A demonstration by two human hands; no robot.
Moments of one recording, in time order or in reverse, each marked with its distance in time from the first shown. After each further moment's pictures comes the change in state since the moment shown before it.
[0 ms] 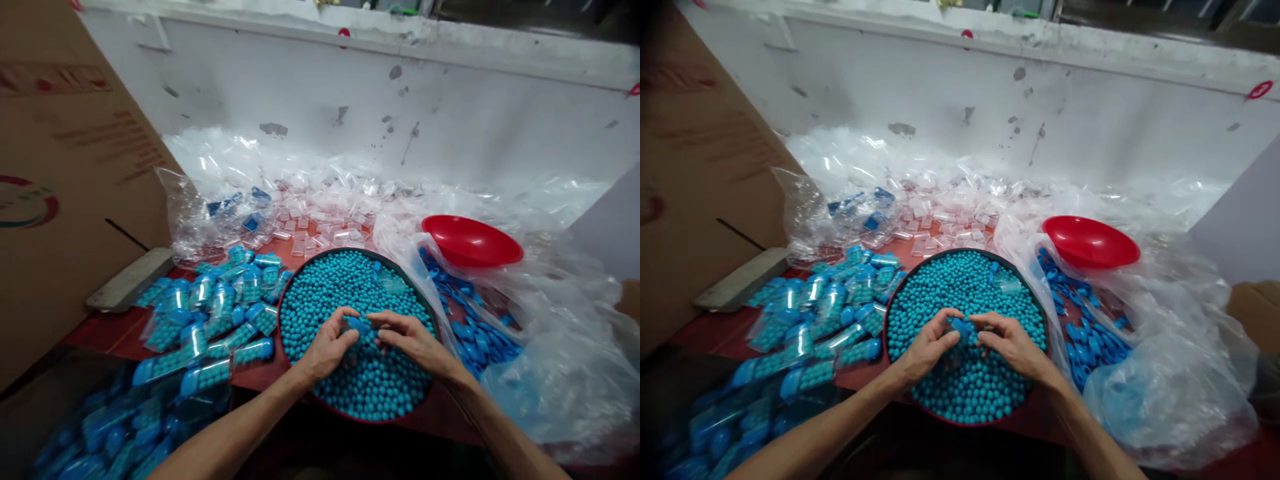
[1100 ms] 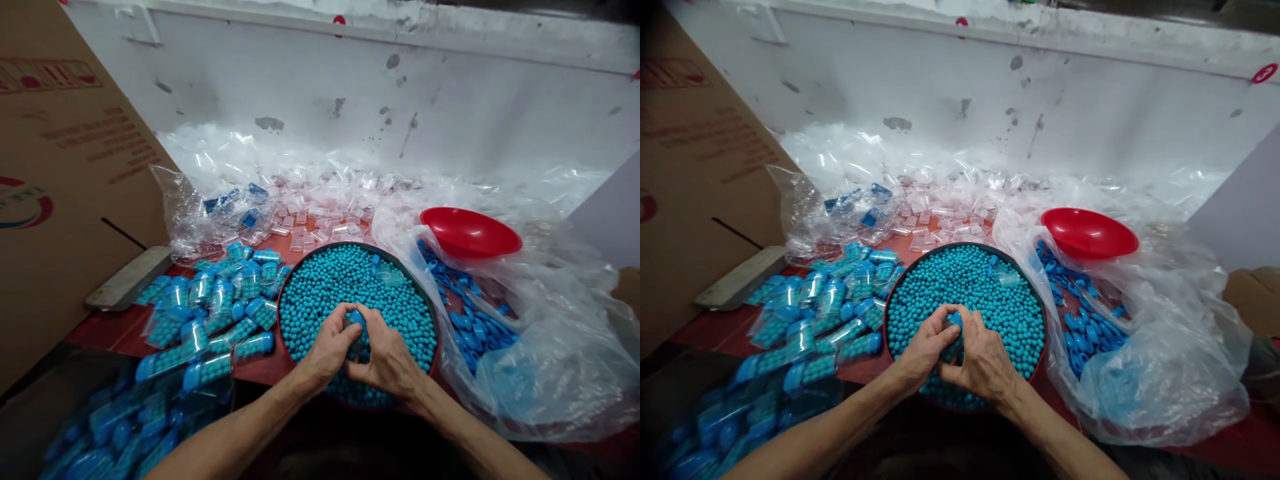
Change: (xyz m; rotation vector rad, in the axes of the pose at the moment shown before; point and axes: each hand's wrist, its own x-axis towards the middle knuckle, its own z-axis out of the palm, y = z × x) left_hand -0.008 0.017 0.020 -0.122 0.157 -0.016; right_hand -0.007 0.002 0.052 -0.728 0.233 -0.240
